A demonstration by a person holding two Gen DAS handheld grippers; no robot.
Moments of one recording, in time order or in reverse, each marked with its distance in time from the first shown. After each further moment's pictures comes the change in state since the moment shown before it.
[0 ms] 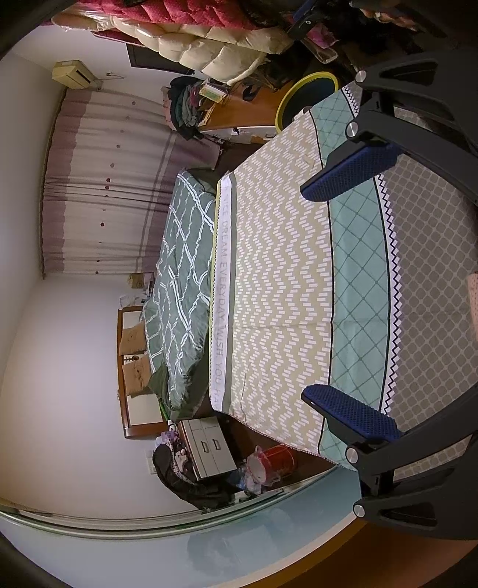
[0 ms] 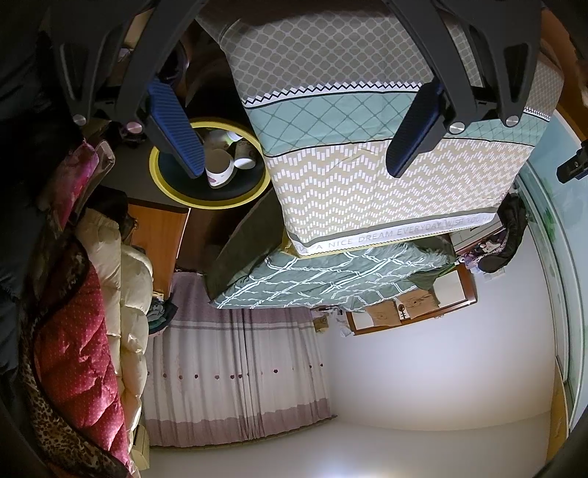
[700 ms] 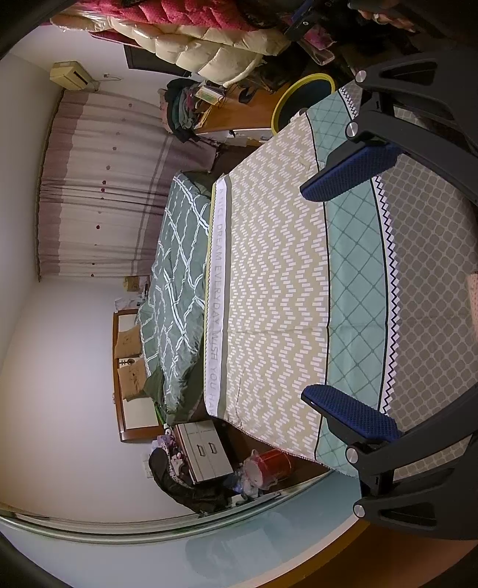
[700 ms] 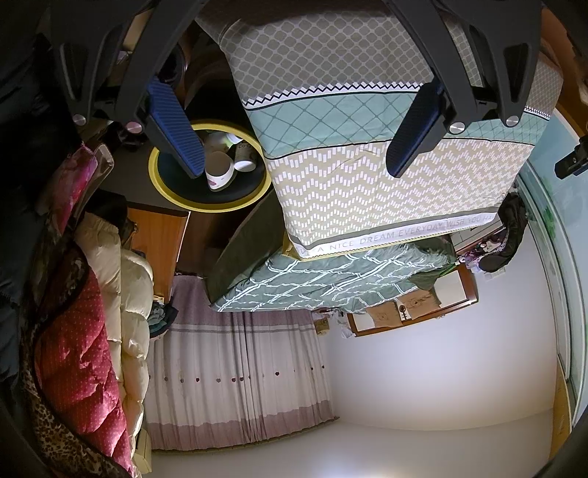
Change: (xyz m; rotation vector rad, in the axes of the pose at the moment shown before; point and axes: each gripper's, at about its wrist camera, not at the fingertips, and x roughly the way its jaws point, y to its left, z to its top) left arm 0.010 -0.001 0.000 0.003 0.018 -0.014; right arm 0.002 -0.001 -0.002 0.004 0.006 0.001
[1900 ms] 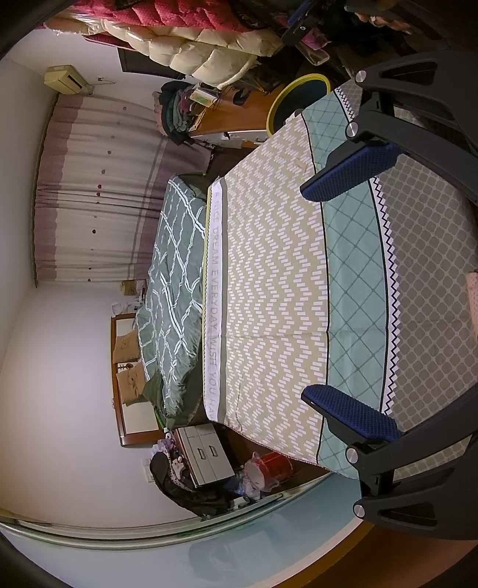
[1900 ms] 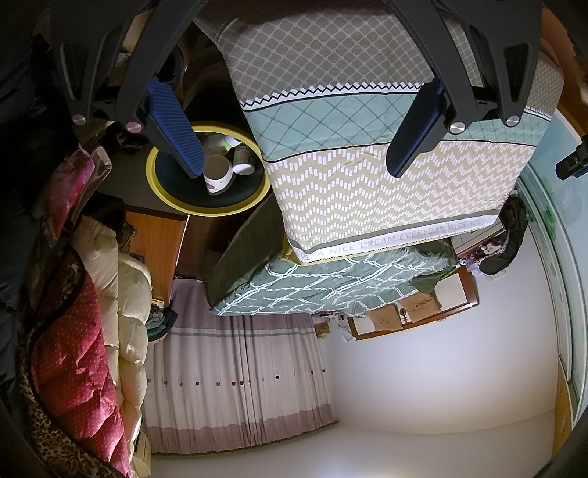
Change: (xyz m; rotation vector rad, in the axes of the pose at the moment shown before) left arm 0.006 -0.009 0.000 0.018 0.012 -0.007; right arm 0.004 0.000 -0.003 0.004 0.008 0.002
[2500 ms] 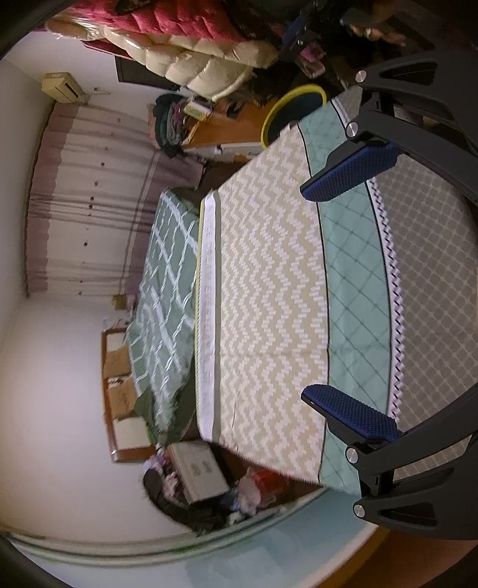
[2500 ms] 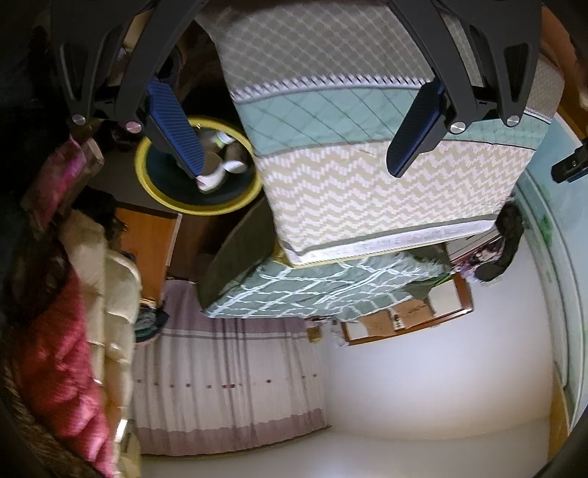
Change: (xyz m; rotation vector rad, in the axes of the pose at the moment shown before) left arm 0.021 0.002 0.014 -0.002 0.053 -0.088; right arm 0.017 0.012 0.007 -0.031 0.020 0.040
